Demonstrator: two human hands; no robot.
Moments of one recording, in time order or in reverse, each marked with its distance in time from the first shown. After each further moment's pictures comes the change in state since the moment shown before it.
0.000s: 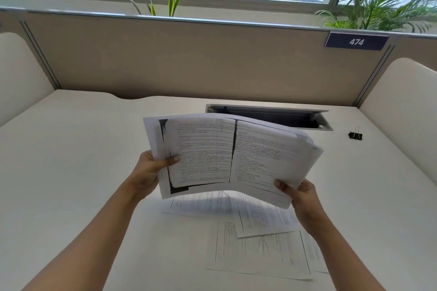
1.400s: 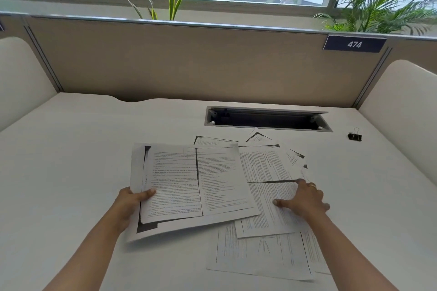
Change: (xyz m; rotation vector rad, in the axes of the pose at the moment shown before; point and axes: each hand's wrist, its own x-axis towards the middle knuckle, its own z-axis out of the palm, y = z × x) left_hand -0.040 -0.036 -0.044 0.179 0.410 -0.367; right_hand 0.018 0.005 -0.012 -1.363 0.216 0.496
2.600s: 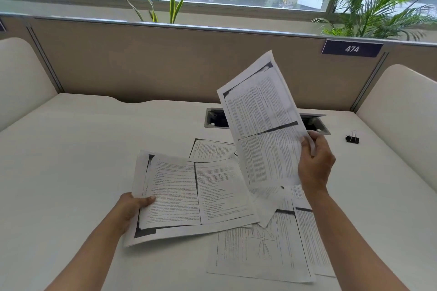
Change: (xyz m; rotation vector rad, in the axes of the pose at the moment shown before) left_hand -0.003 -0.002 -0.001 0.086 0.052 -0.114; right_hand -0.024 -0.050 -0.064 0.850 0.815 -0.513
